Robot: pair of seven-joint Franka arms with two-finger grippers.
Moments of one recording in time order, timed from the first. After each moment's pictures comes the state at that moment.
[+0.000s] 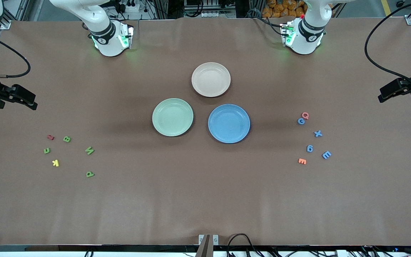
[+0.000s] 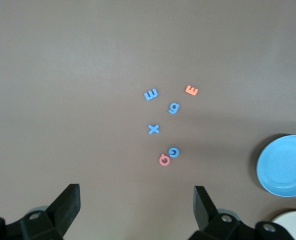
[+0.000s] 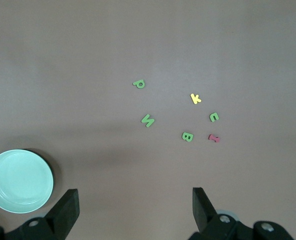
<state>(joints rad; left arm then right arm) 0.02 0.04 -0.03 -1.52 0.02 1.55 -0.14 0.15 0.05 -0.15 -1.53 -0.03 1.61 0.04</state>
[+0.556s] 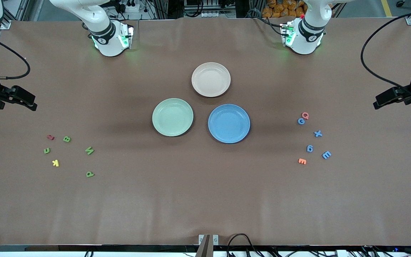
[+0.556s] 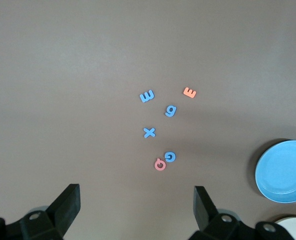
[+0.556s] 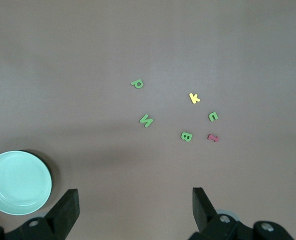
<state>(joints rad) 0.04 0.07 -0.03 -1.57 -0.01 1.61 -0.14 0.15 0.05 -0.16 -1.54 -0.03 1.62 0.04</state>
